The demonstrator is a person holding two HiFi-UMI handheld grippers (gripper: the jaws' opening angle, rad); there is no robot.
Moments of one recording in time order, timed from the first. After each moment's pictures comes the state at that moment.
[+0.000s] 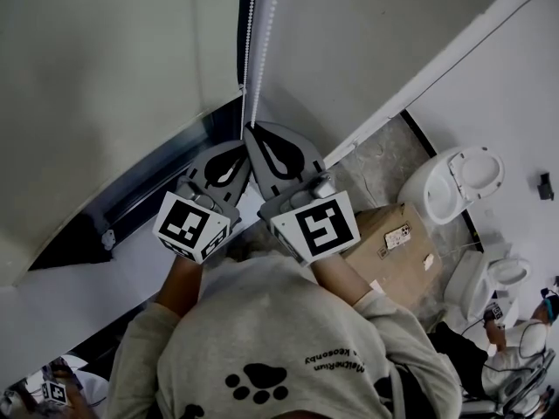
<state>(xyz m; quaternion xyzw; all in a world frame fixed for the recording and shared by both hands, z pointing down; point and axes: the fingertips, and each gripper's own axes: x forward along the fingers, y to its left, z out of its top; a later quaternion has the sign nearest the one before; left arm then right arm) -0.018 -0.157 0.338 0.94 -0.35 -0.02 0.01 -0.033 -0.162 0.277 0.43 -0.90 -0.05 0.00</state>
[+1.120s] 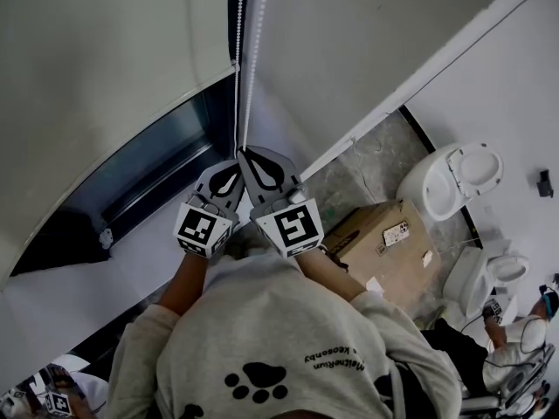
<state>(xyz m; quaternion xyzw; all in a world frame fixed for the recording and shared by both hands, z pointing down) -0.012 -0.161 0.445 0.93 -0.37 0.01 0.03 -0.030 -0.168 0.384 0.43 -0.90 -0.03 0.03</state>
